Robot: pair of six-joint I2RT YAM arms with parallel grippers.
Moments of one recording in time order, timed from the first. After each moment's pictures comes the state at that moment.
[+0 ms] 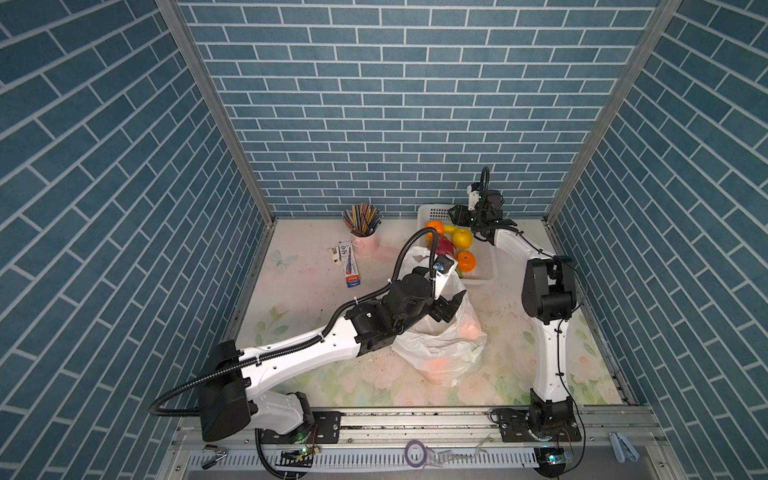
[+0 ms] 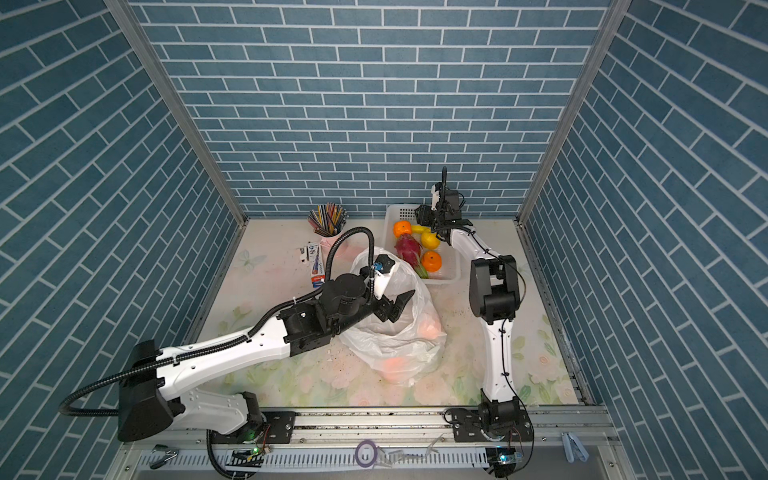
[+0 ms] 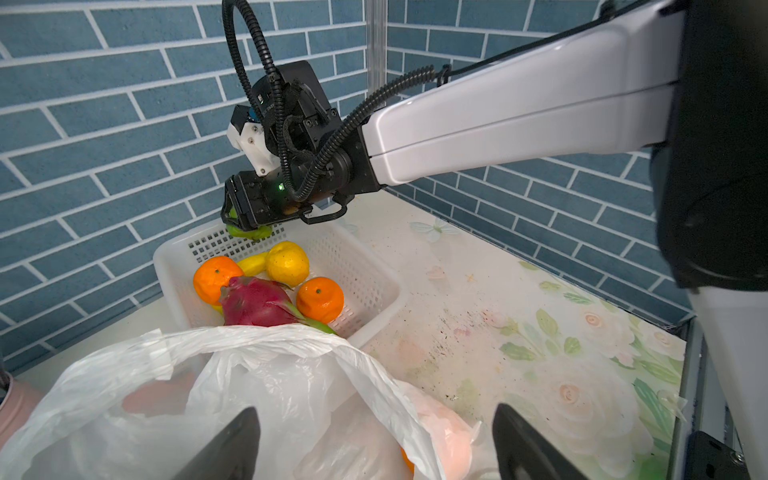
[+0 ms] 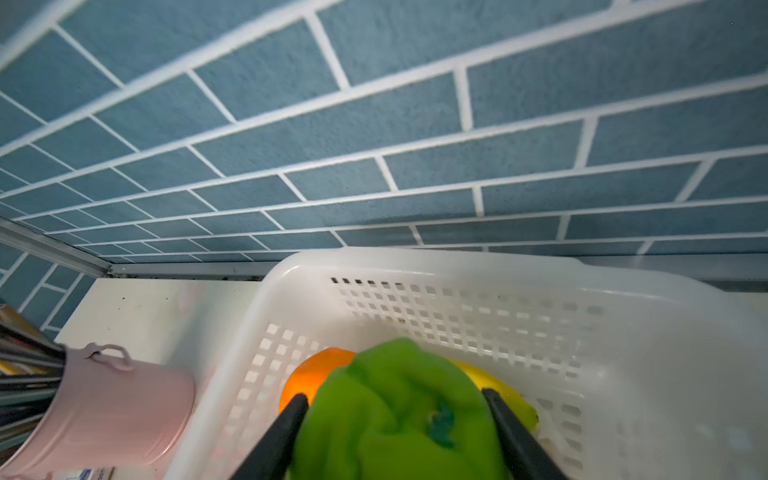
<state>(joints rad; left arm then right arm) -1.07 1.38 1.10 -0.02 -0.25 -0.10 0.25 2.33 1.97 -0.12 -0.23 0.29</state>
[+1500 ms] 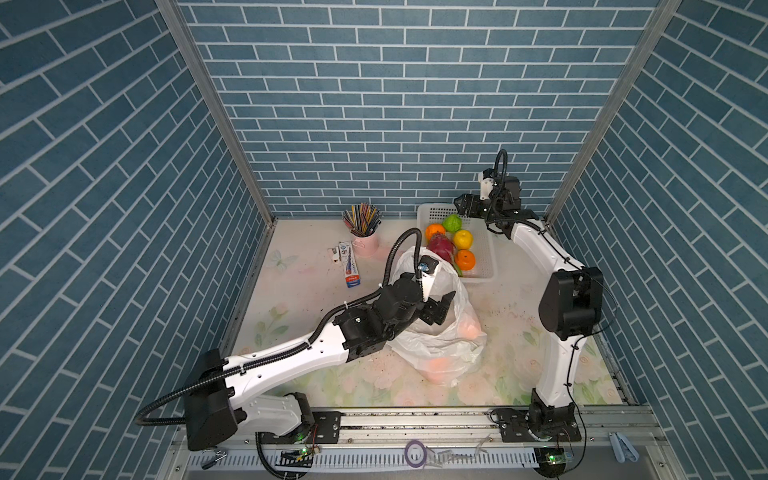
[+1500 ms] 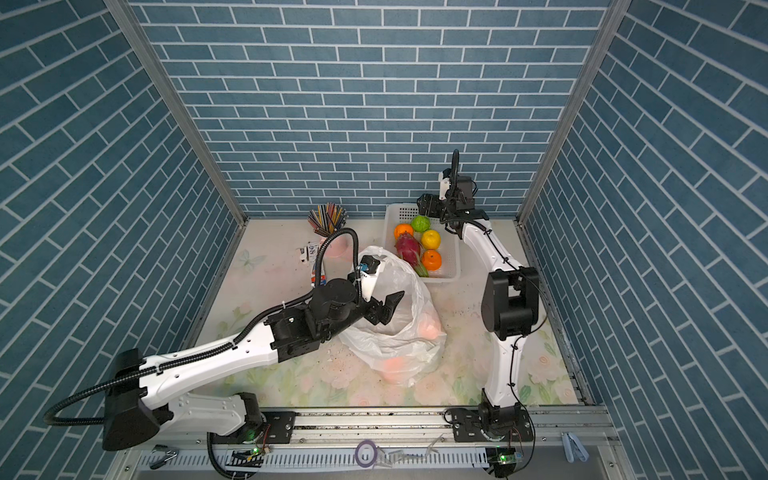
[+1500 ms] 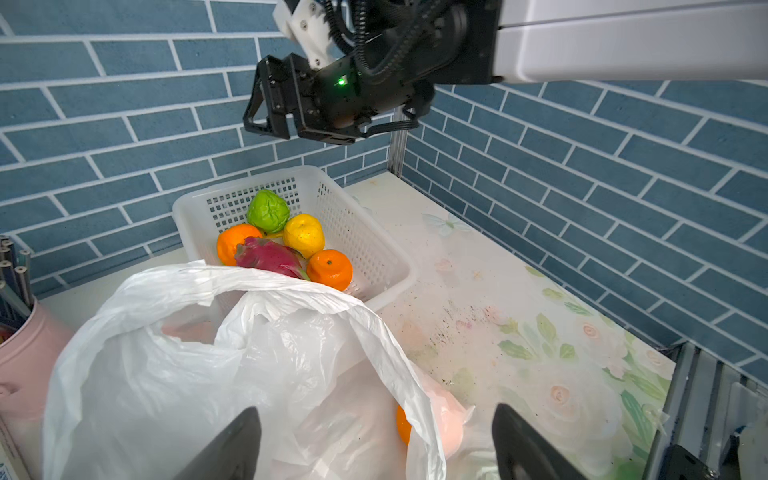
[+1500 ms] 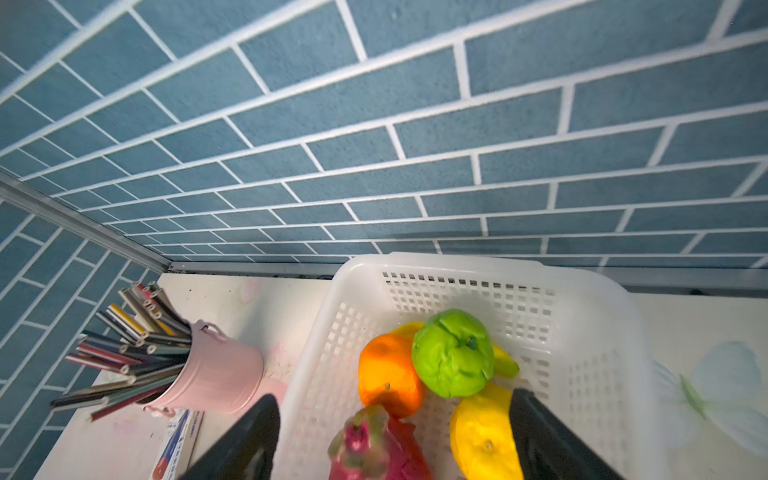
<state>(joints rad) -1.07 1.27 1.03 -0.08 -0.30 -0.25 0.24 1.98 1.80 -0.28 -0.25 0.26</state>
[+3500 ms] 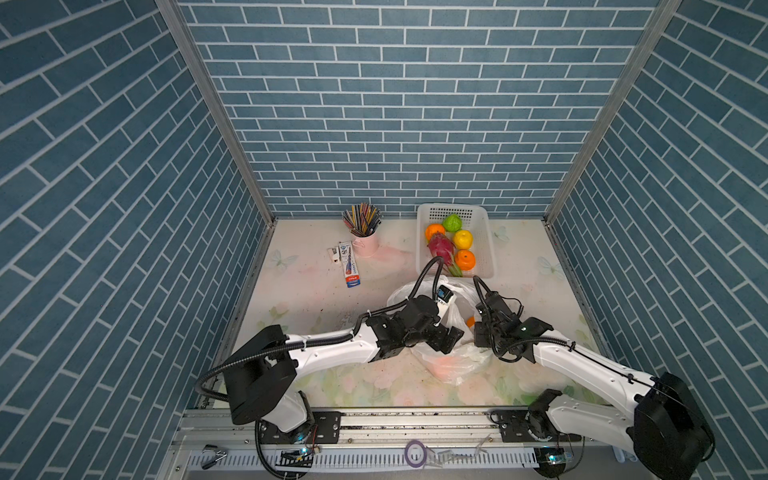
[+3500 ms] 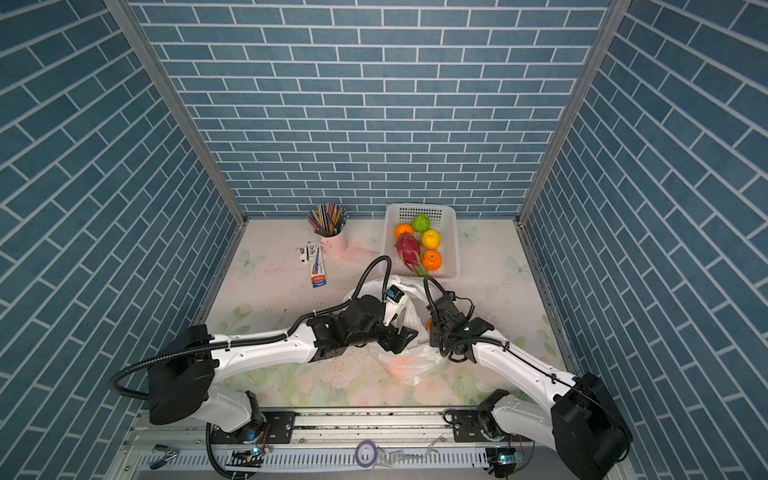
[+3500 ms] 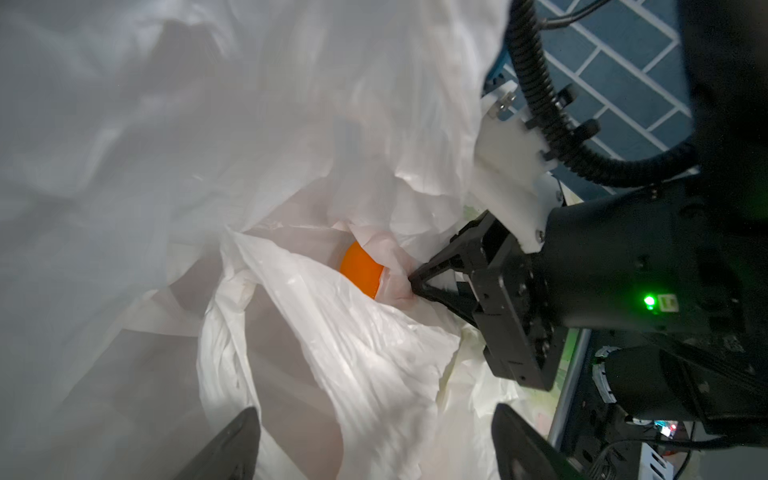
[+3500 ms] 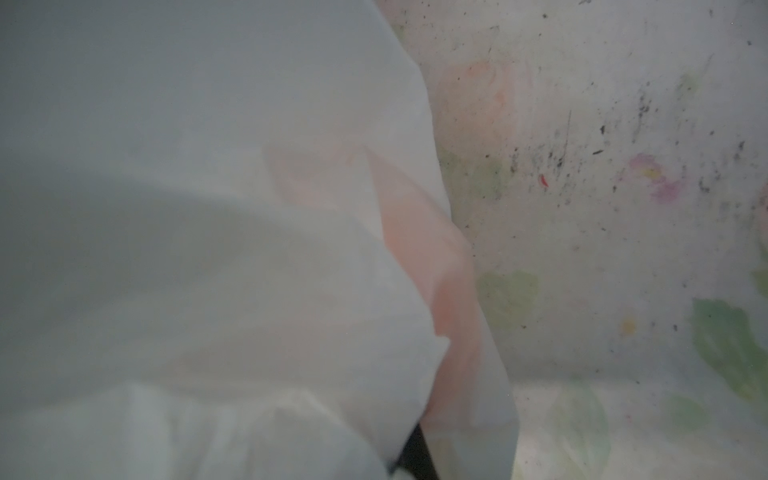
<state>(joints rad) -1.06 1.54 0.91 0.05 0.06 -0.36 0.66 1.11 0.58 -0.56 0.18 0.60</state>
